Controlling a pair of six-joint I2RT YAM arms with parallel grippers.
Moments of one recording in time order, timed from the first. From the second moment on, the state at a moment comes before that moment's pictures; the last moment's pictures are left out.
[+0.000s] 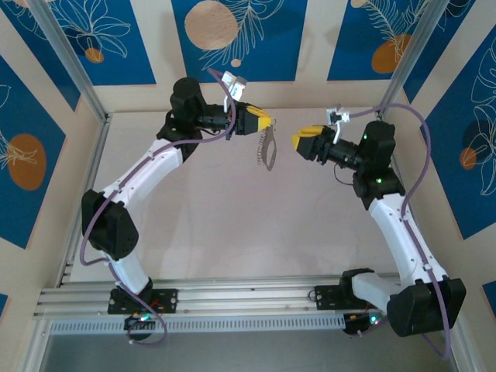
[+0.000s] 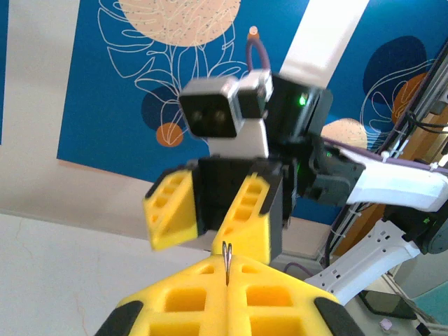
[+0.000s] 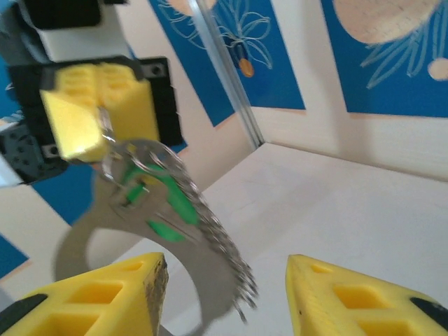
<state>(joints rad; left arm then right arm) -0.52 1.74 1.65 0.27 1.20 -0.49 0.14 1.08 0.99 0.01 -0.84 0.36</state>
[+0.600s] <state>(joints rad) -0.52 1.74 1.60 0.30 1.20 -0.52 0.38 1.03 0.87 0.11 -0.57 0.35</state>
